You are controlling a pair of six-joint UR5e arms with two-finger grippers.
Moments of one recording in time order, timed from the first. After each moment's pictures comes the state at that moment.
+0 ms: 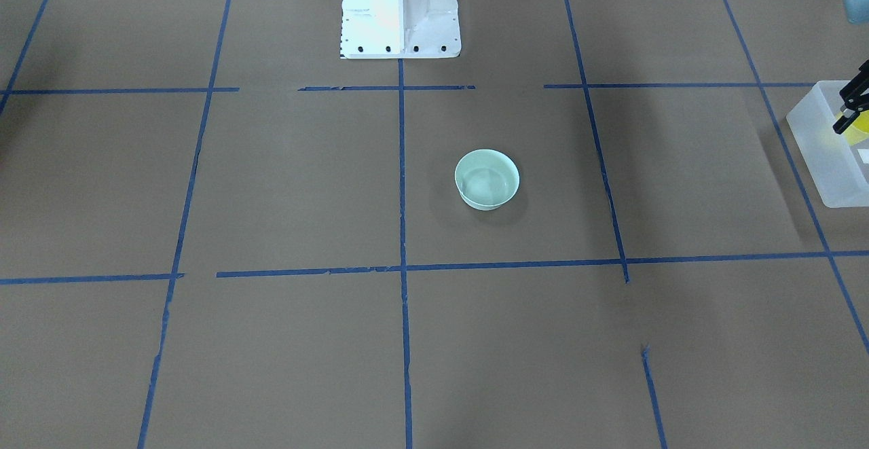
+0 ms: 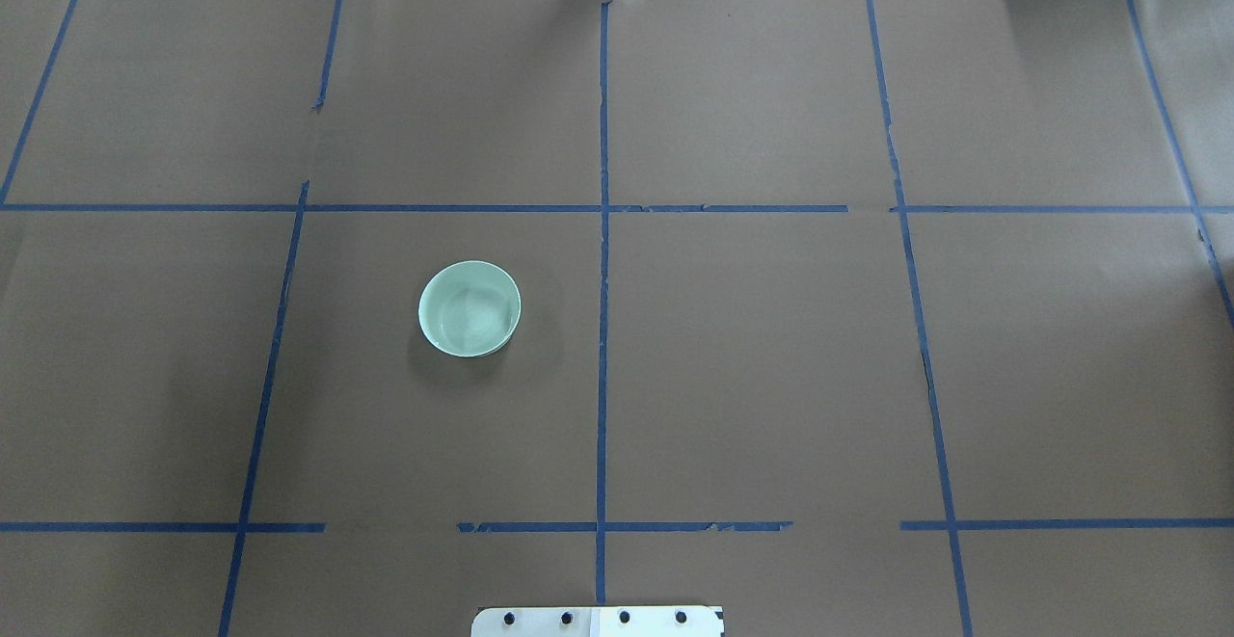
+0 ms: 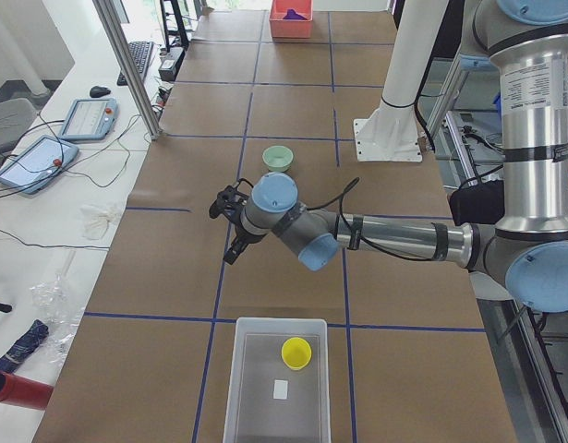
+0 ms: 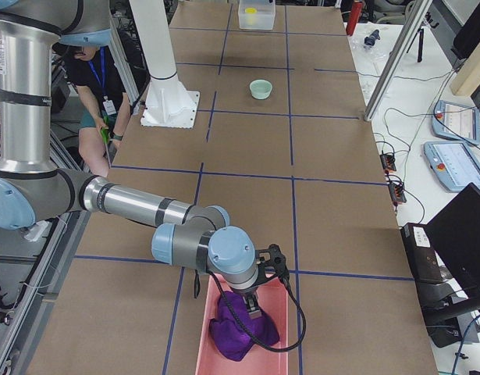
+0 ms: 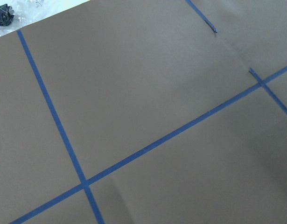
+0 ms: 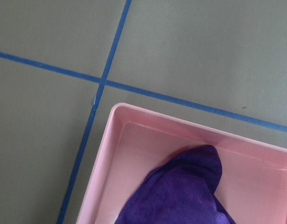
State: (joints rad) left arm -1.38 -1.45 -1.83 -2.21 -2.33 -0.26; right arm 1.79 -1.71 1.56 -1.33 2.39 -0.31
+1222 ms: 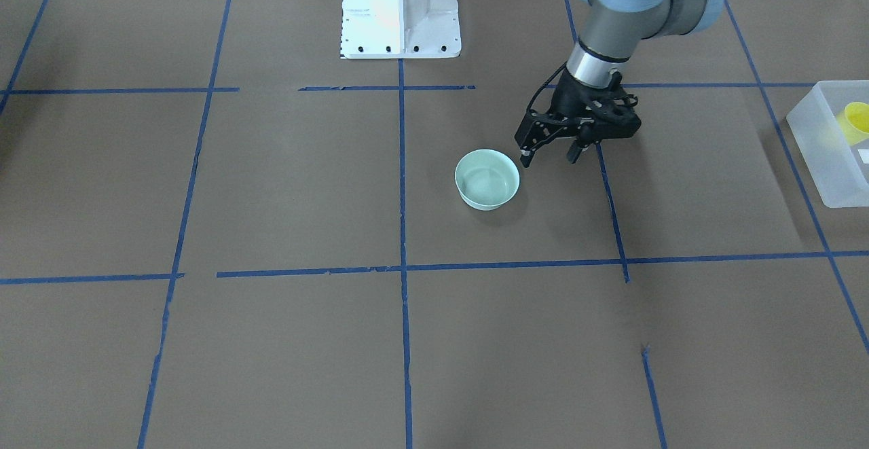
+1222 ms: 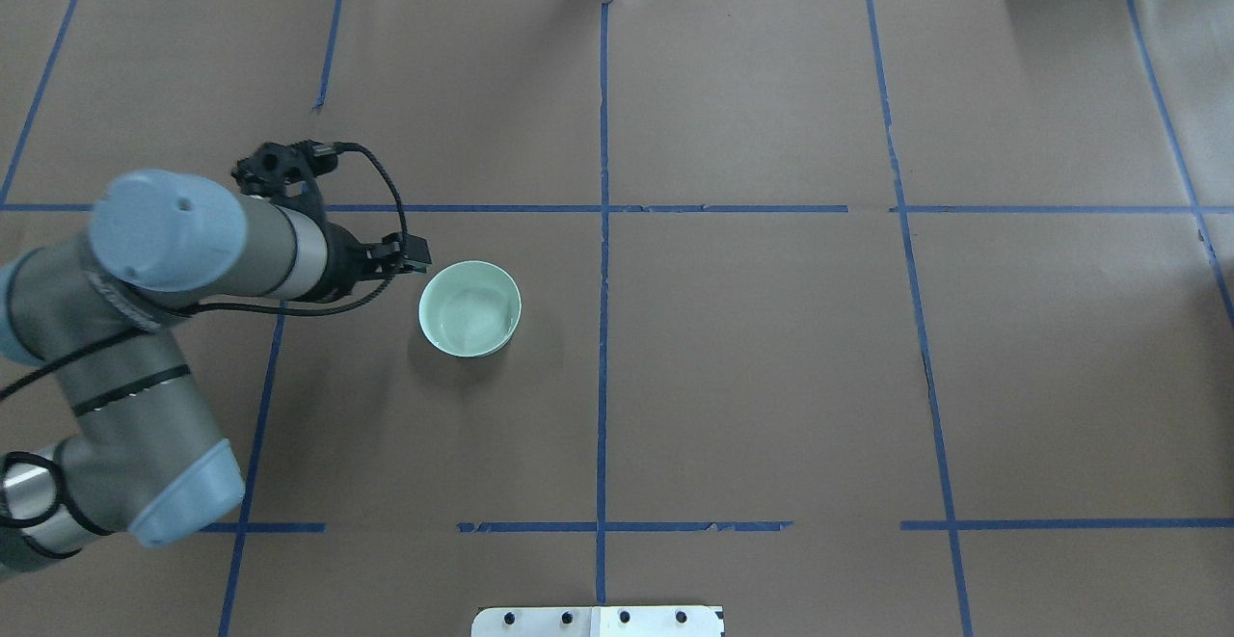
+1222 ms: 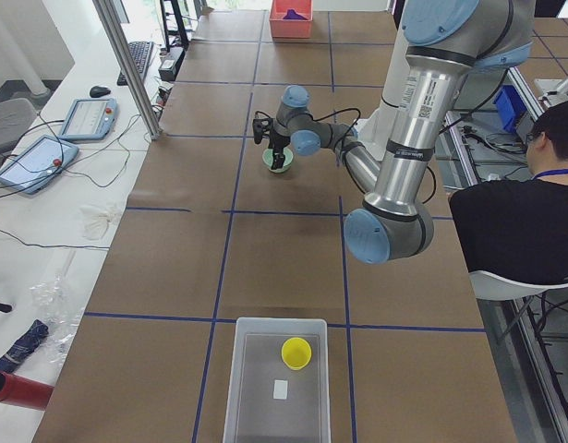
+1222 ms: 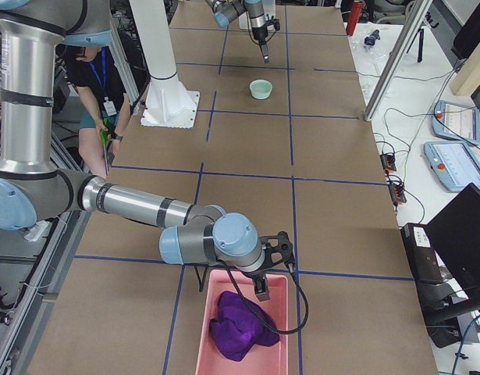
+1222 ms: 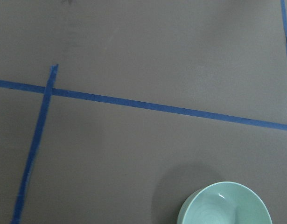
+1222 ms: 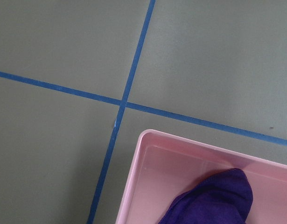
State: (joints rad) left arm -0.57 -1.92 -1.85 -1.88 -1.74 -1.47; right arm 1.73 -1.72 1.57 -1.22 2.41 -0.19
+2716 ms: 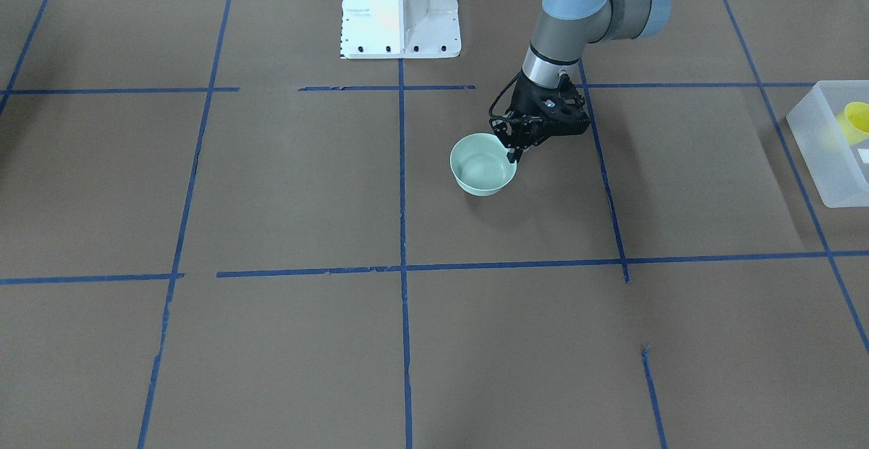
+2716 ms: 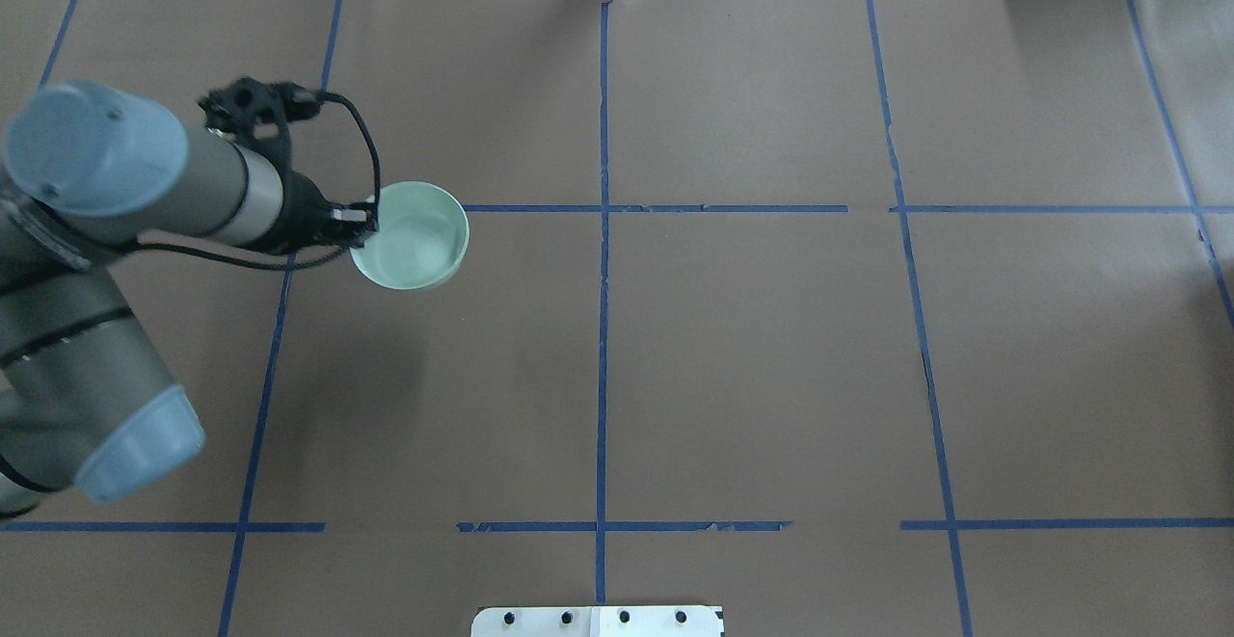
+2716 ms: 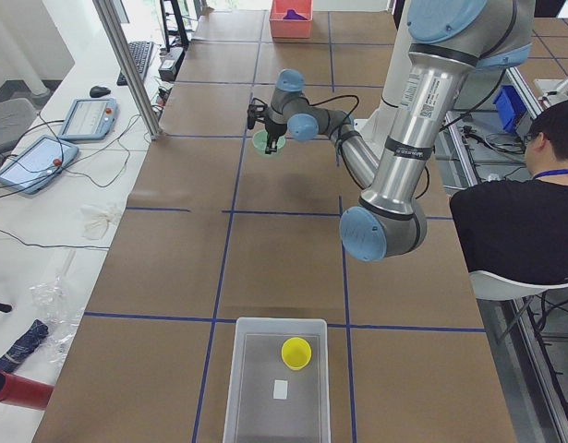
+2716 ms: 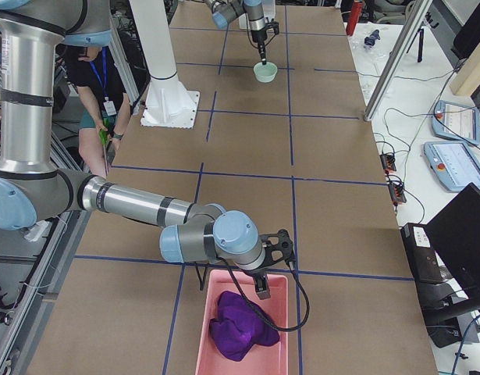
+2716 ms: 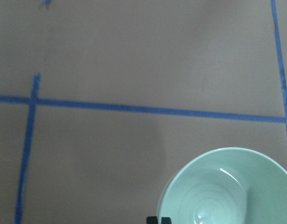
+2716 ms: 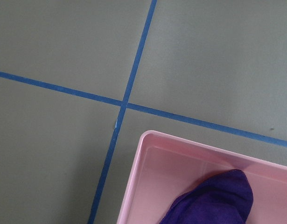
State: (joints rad) left arm -0.78 -1.92 -2.01 -1.69 -1.91 -1.08; right arm 1.73 -1.72 1.57 -1.22 2.41 -0.20
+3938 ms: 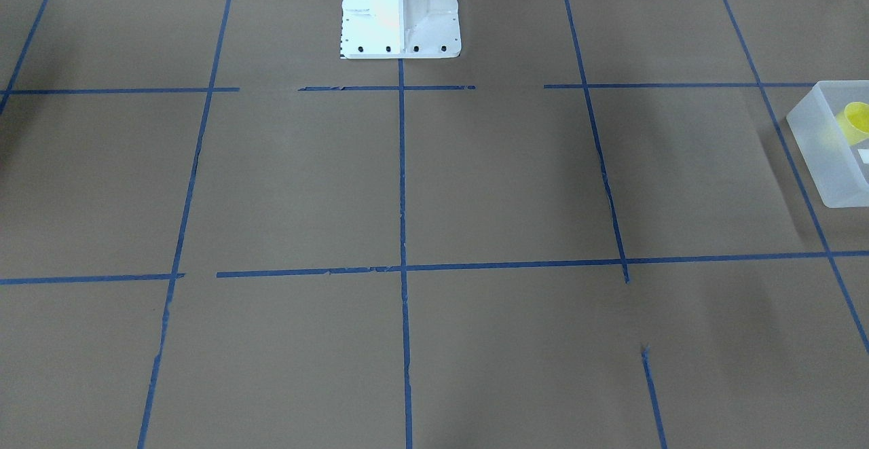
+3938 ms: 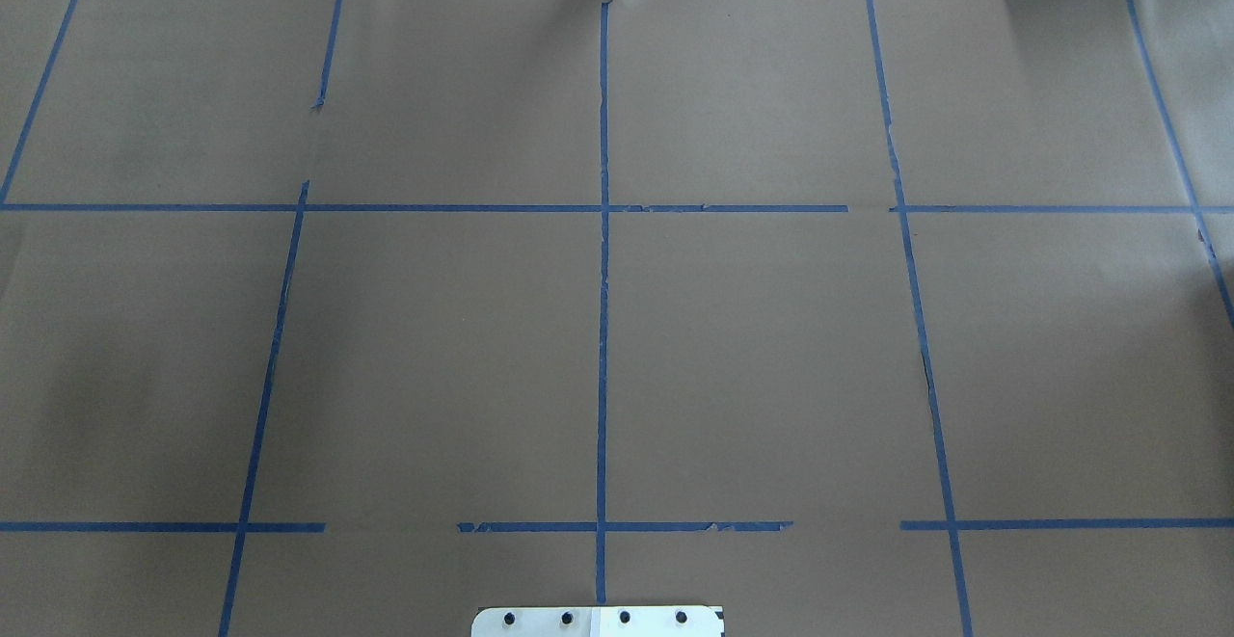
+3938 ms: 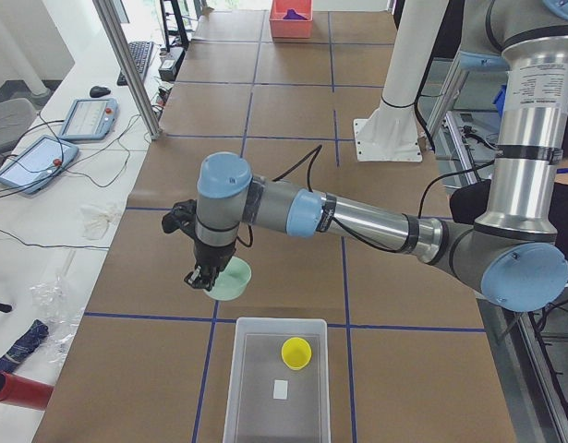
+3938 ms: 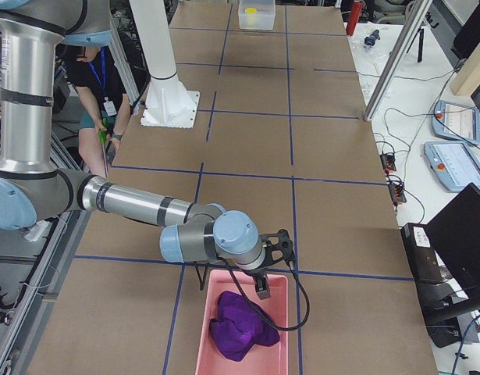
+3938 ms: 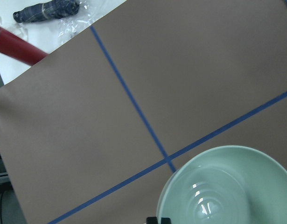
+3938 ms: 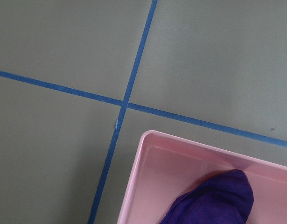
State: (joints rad) left arm -1.71 -1.60 -1.69 -1.63 -2.20 0.54; right arm 1.72 -1.72 1.57 -1.22 2.41 -0.20
